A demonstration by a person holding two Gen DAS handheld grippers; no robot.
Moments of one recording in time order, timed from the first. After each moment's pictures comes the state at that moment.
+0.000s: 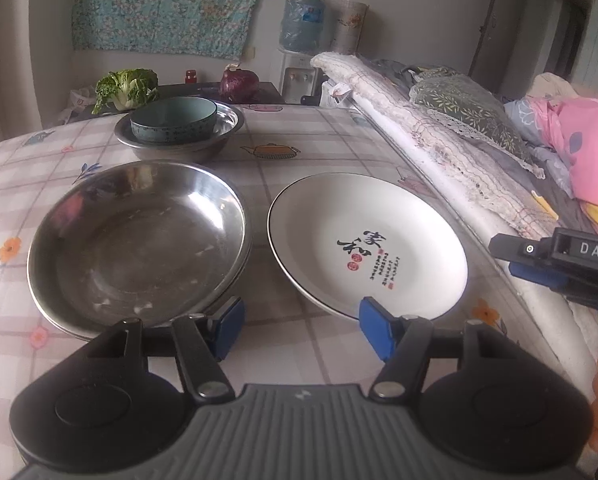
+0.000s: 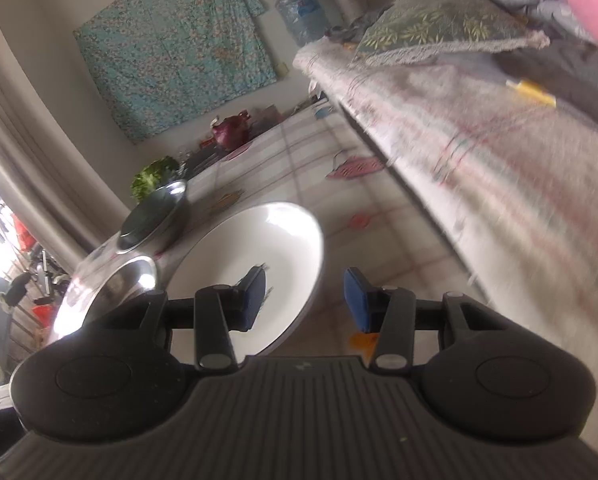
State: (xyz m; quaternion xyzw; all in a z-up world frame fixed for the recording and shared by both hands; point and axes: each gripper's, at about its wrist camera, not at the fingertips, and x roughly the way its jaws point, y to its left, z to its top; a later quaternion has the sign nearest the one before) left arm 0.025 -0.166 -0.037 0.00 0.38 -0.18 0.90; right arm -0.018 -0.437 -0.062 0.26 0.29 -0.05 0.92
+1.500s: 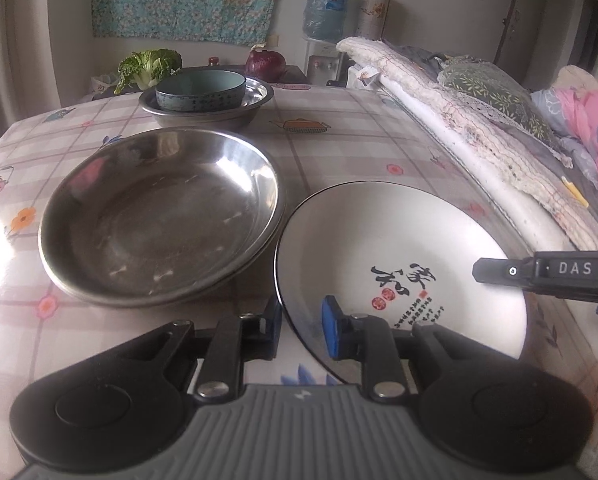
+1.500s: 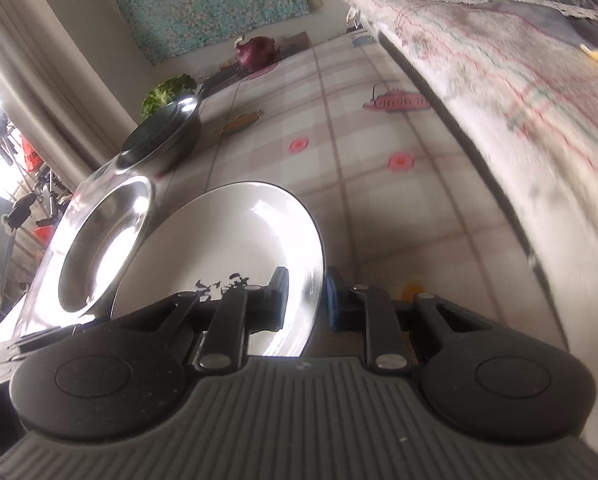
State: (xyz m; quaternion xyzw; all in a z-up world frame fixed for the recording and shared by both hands) left arm 0.020 -0.155 -0.060 0.01 0.40 -0.15 0.90; right arm 0.016 -0.410 -0.093 0.21 0.38 0.02 0.90
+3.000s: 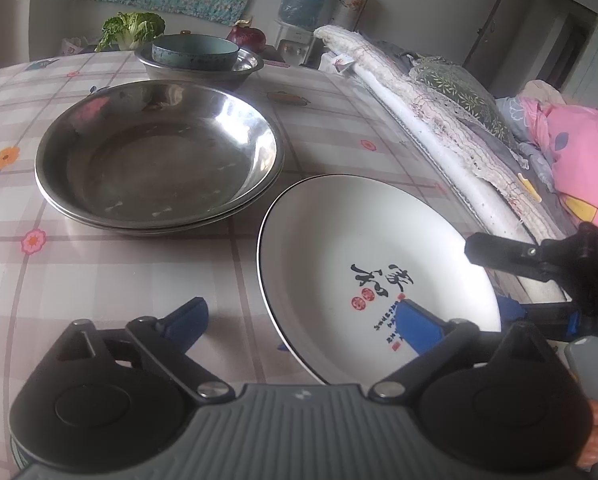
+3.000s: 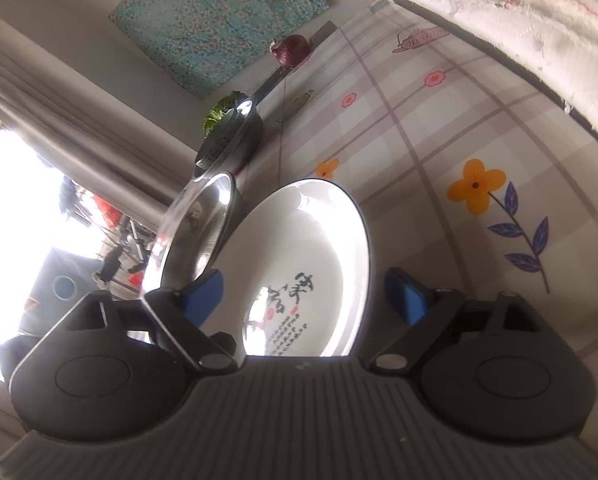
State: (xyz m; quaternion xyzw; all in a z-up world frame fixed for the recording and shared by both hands) left arm 0.003 -0.116 -0.073 -0.06 0.42 -0.22 0.88; right arm -0.030 -0.406 -0.113 0.38 0.34 0.10 0.85
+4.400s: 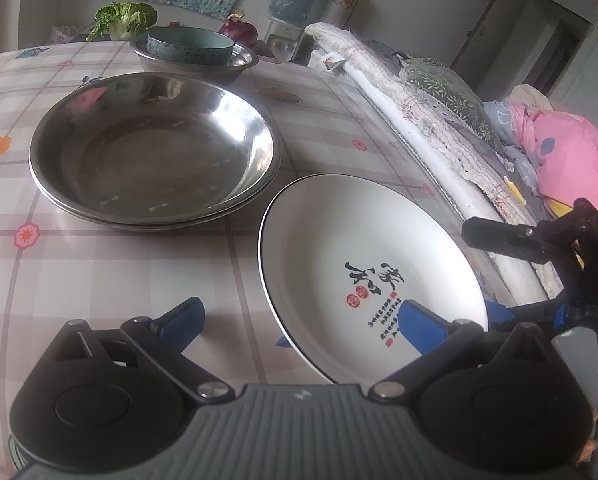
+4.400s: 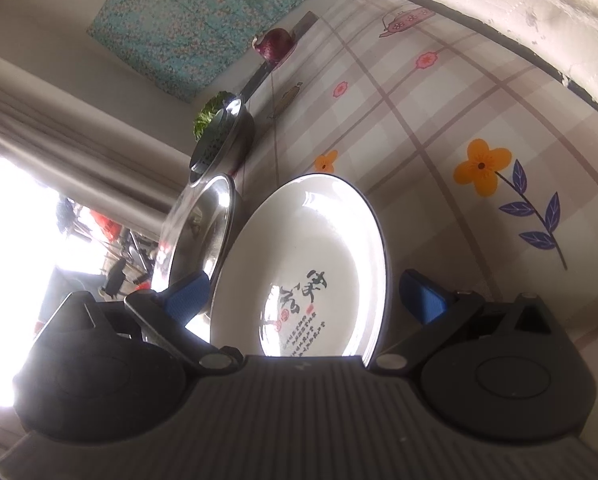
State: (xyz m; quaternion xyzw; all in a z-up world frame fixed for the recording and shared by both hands) left arm 0.006 -0.104 -0.073 -0.07 0.43 -0.25 0.86; right arm -0.023 -0.403 -0.112 0.42 0.36 0.08 0.83
